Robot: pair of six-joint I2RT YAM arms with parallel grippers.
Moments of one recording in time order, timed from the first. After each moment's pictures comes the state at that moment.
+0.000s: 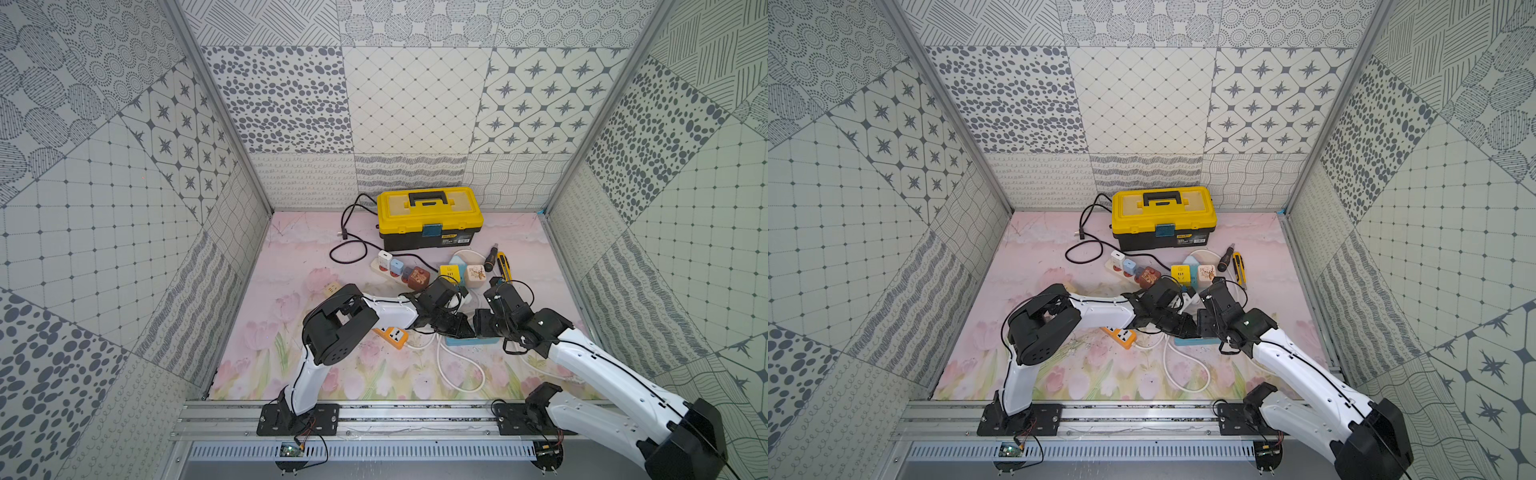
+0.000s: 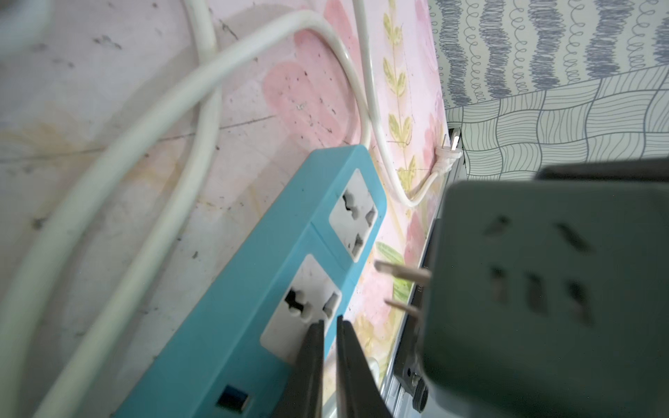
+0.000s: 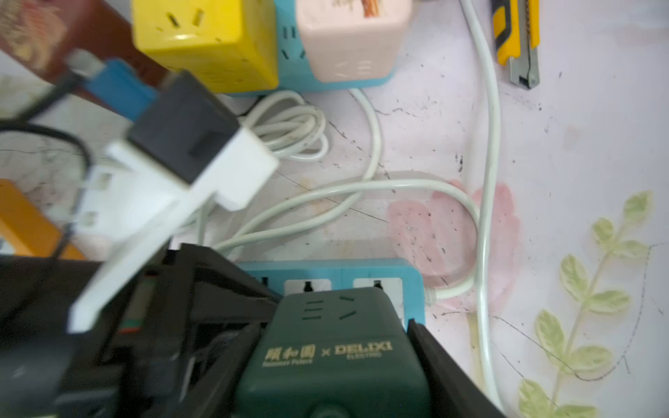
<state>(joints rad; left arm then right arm) -0.92 2.10 1.25 0.05 0.63 -0.65 0.62 0.96 0.74 -0.78 0.27 0.55</state>
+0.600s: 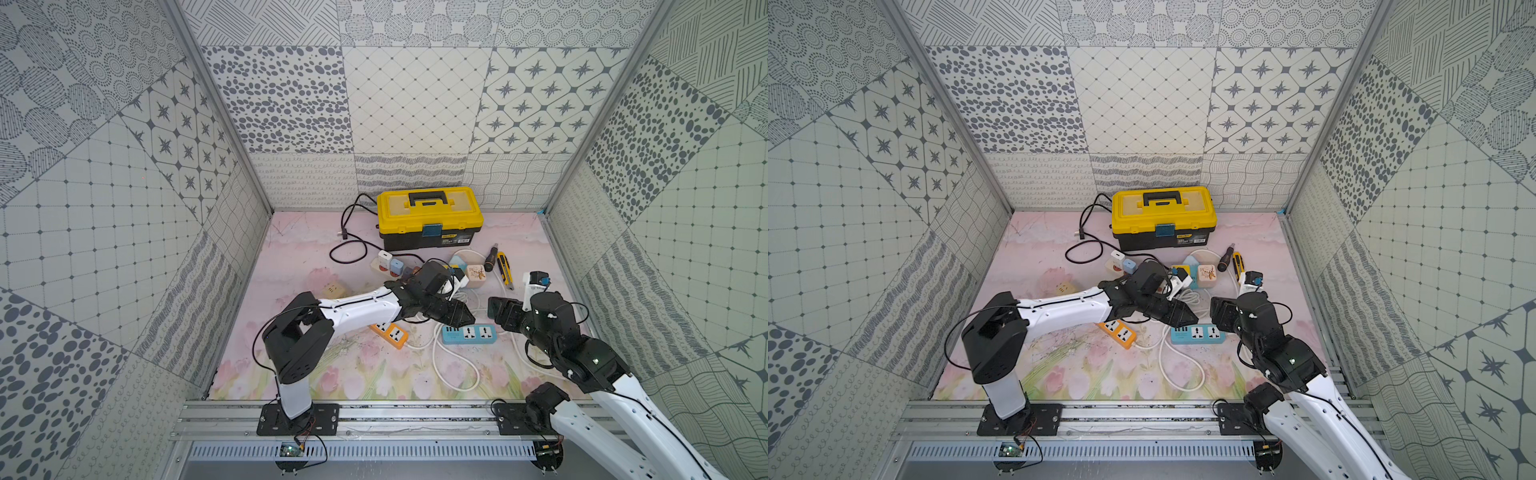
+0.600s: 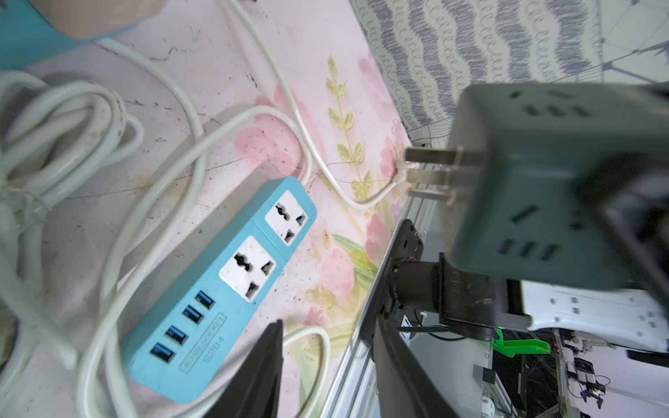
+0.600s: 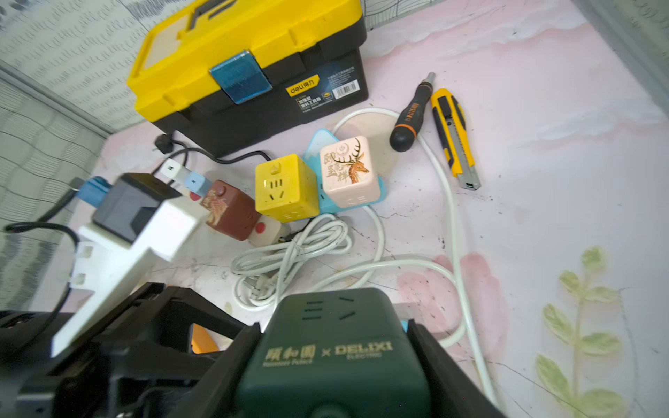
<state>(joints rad) -0.90 1.74 1.22 -0.16 0.51 -0.54 0.47 0.58 0.69 -0.67 0.16 0.59</state>
